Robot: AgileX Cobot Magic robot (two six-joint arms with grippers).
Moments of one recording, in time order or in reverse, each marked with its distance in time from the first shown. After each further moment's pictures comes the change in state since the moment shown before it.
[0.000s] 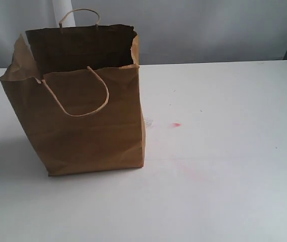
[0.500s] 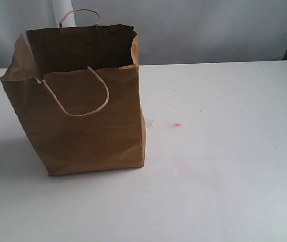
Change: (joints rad) left arm 0.000 0.000 0.000 0.000 0.000 0.000; right arm -0.081 -0.087 0.282 -0.036 -0.150 0.007
